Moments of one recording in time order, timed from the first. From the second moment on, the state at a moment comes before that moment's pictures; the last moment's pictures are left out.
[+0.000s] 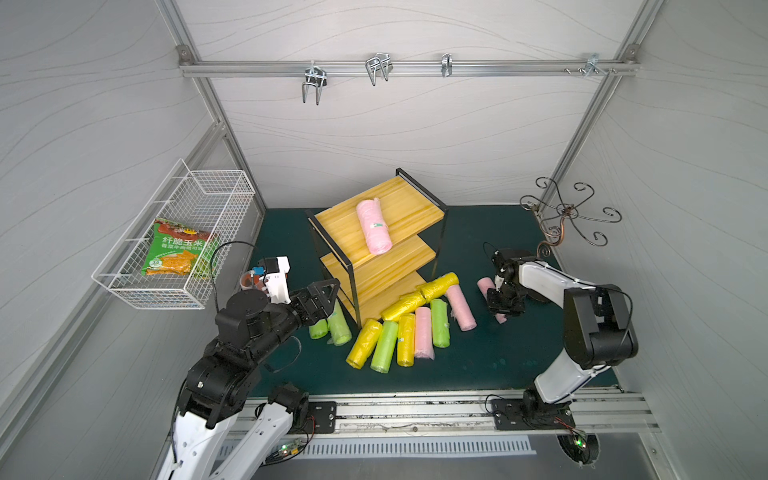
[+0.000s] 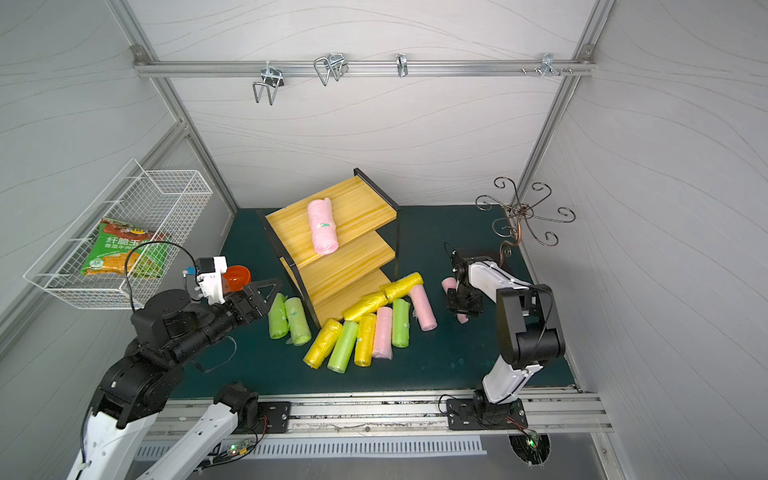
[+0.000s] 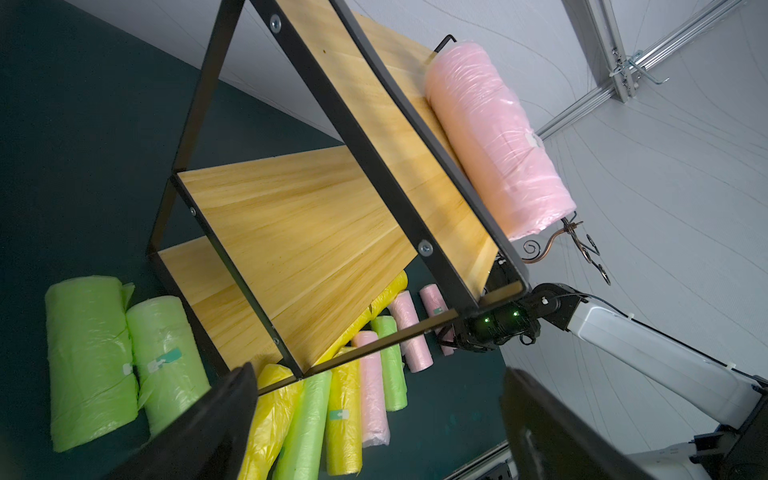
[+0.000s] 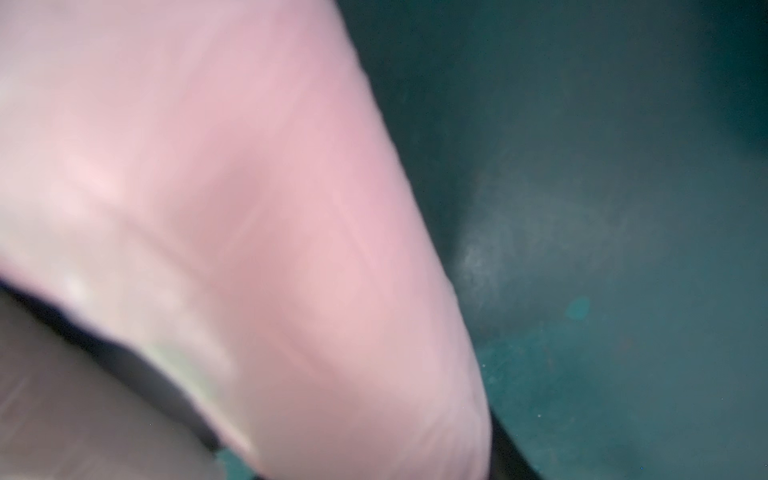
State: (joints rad) left arm -0.33 0.54 1.01 -0.81 0.17 -0.69; right arm 0.18 1.67 1.00 -0.89 0.03 0.27
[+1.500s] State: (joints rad) left arm -0.33 0.53 0.98 -0.81 0.13 -0.70; right arm 0.29 1.61 1.21 -1.01 0.05 0.19
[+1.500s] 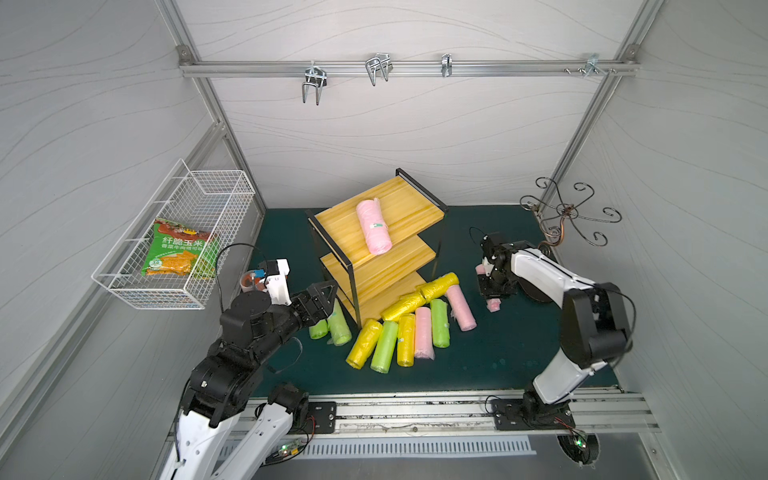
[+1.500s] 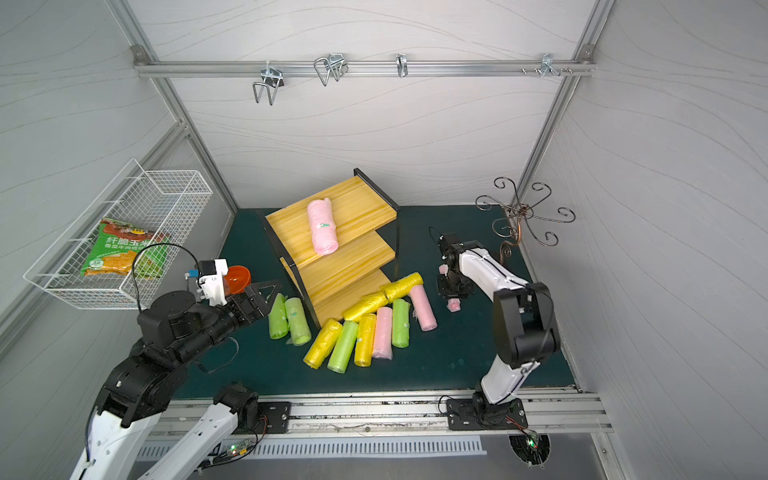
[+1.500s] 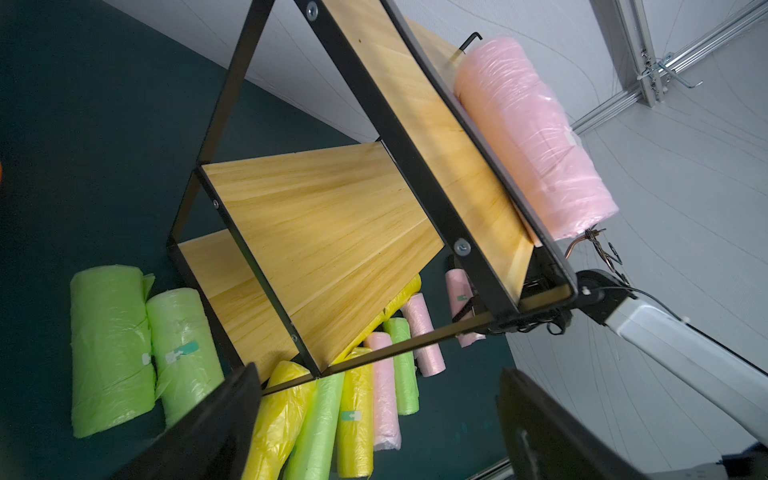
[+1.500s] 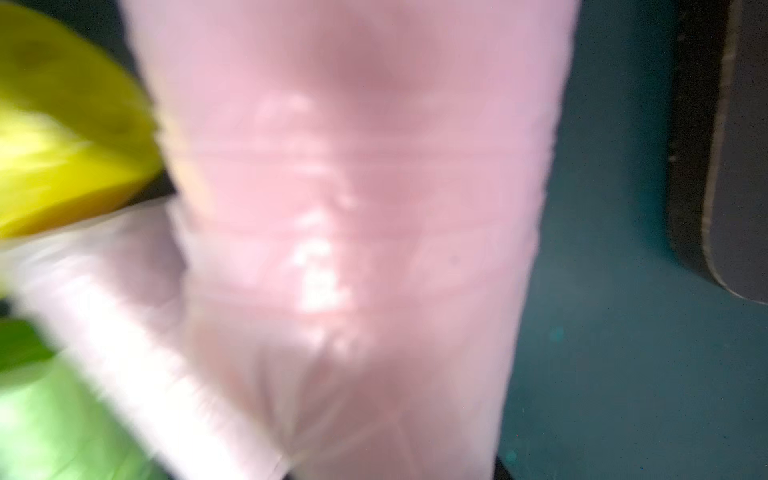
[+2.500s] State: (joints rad) left arm -0.33 0.56 0.98 -0.81 0.13 -0.71; right arm 0.49 1.50 1.89 -0.80 -0.76 0.32
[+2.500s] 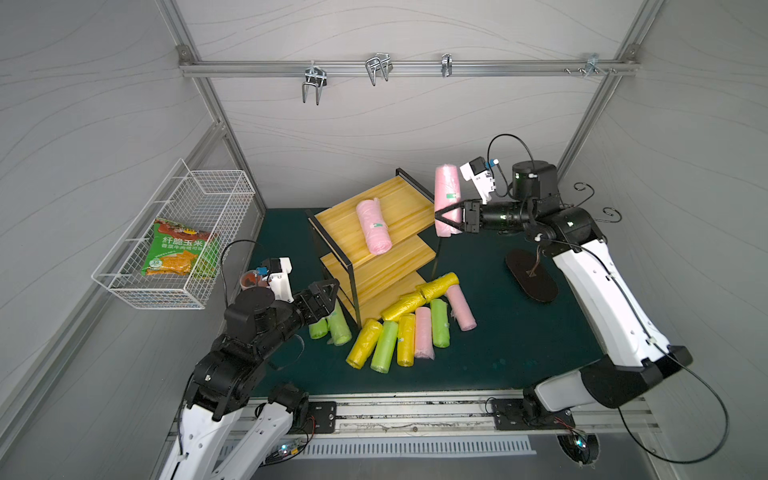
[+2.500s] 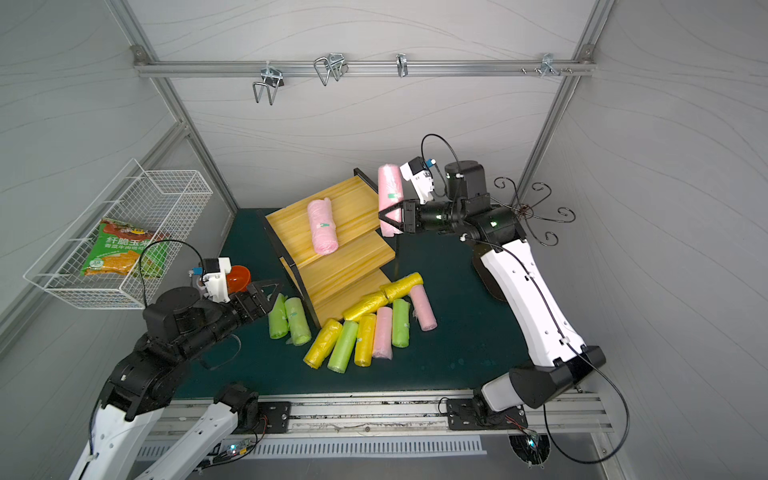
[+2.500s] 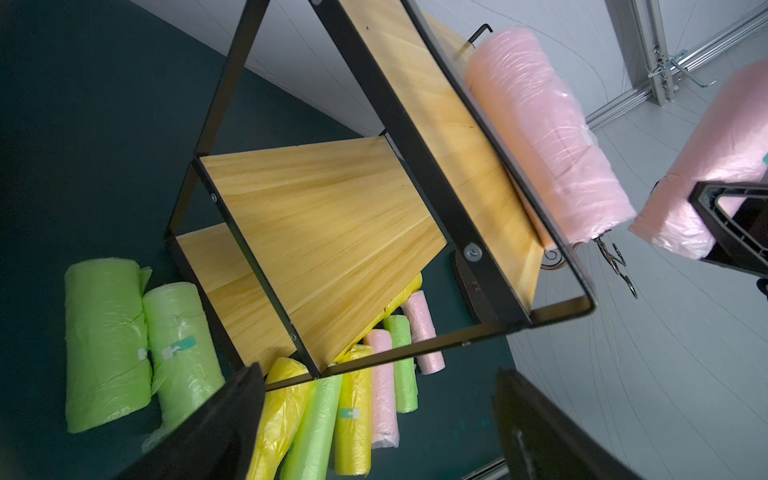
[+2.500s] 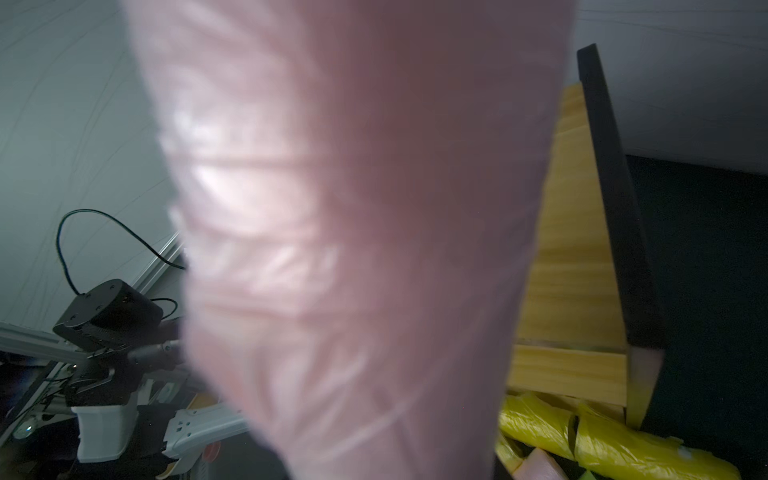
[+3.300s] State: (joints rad) left arm -0.33 0.56 0.98 -0.81 0.13 -0.71; right arm 0.60 1.87 2.25 -0.87 -0.85 0.45
